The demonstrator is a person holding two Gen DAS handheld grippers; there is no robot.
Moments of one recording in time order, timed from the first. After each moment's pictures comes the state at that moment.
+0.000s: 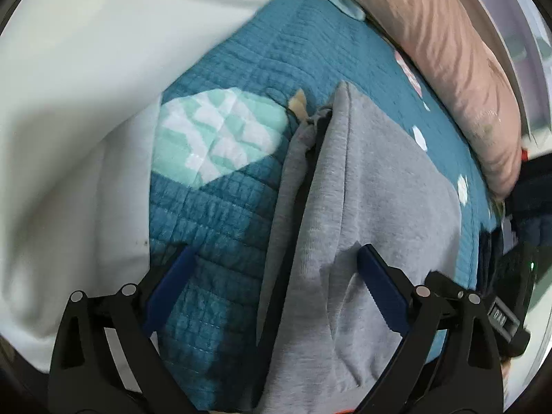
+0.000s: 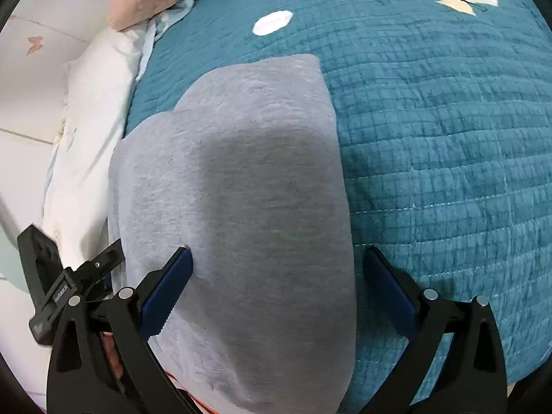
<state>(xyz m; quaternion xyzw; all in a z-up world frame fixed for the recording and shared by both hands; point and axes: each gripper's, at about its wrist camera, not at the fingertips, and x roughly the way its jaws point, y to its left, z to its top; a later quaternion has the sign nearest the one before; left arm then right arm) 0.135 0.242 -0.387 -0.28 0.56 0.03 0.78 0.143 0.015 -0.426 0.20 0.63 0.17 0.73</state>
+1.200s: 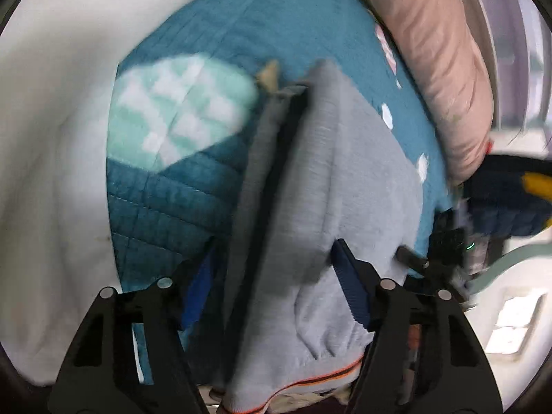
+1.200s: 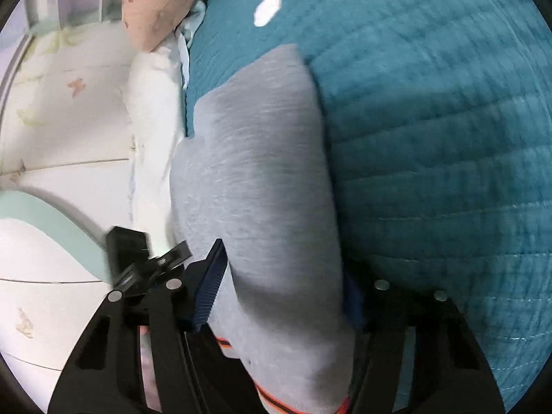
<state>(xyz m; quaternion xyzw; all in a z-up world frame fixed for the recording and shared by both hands) 0.158 0.269 -0.398 -0.38 0.61 -0.10 0.69 0.177 -0.037 -0.457 0.38 0.64 0.31 0.59</state>
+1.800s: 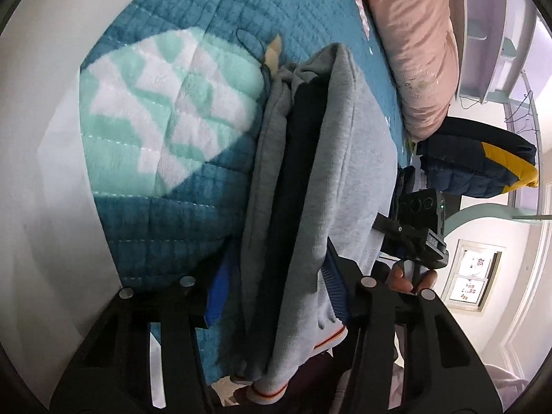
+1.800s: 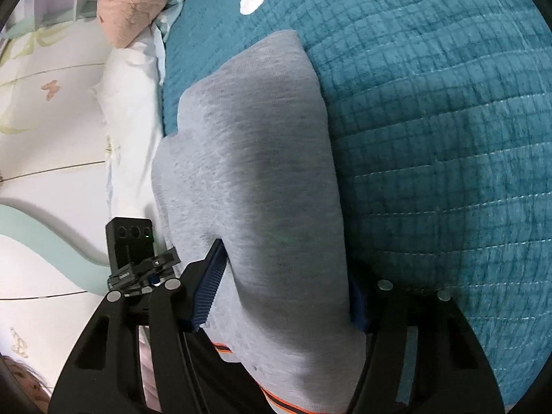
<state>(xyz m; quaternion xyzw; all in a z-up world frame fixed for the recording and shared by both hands) 0.185 0.288 -0.425 -0.39 0.64 -0.23 0.62 0.178 -0.012 -0.446 0.34 0.68 0.26 0.60</state>
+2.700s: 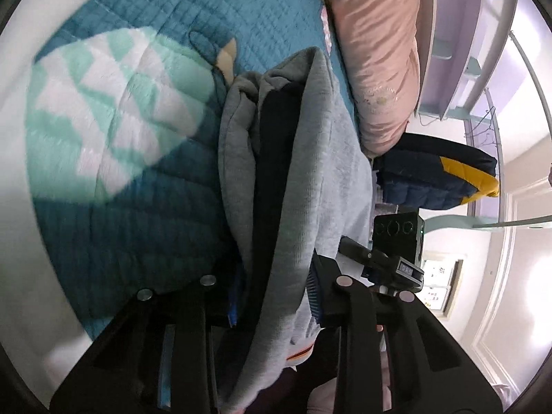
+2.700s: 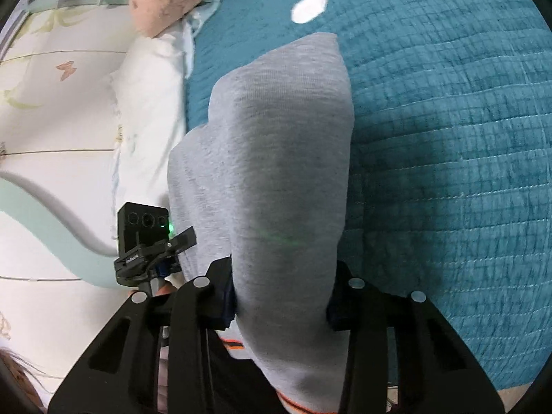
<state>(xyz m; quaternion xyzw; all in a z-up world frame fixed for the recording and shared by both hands) 0.165 0.292 -0.419 -0.46 0.58 -0.27 0.62 0.153 -0.017 -0.409 0.32 0.65 0.28 0.63</state>
